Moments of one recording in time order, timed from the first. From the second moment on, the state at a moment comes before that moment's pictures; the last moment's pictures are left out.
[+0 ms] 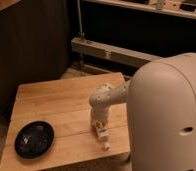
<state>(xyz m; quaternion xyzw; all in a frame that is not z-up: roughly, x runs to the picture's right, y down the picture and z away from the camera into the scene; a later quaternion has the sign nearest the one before) 0.003 0.184 0.828 -0.25 0.19 0.67 0.67</state>
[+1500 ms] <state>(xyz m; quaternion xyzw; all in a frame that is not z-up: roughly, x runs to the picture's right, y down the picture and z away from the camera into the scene) -0.097 0.096 0.776 -0.29 0.10 0.62 0.72</state>
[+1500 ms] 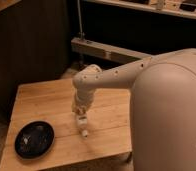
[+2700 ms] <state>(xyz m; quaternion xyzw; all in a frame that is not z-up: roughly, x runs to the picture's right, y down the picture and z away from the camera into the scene) -0.204 0.079 0.736 -0.35 -0.04 0.51 0.79</state>
